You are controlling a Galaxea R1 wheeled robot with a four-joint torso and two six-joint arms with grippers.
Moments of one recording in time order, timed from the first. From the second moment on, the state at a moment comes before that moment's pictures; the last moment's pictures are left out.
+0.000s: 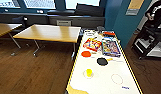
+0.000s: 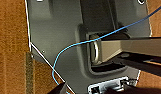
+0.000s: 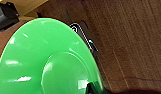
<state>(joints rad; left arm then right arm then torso) 1.41 3.02 -2.71 0.09 -0.08 -0.01 -1.37 1.64 -1.24 -0.20 0.08 0.64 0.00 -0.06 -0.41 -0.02</state>
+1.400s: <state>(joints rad) 1.40 2.44 -1.86 0.08 -0.15 -0.01 -1.50 2.34 -1.97 -0.42 0.26 0.57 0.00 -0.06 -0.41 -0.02</state>
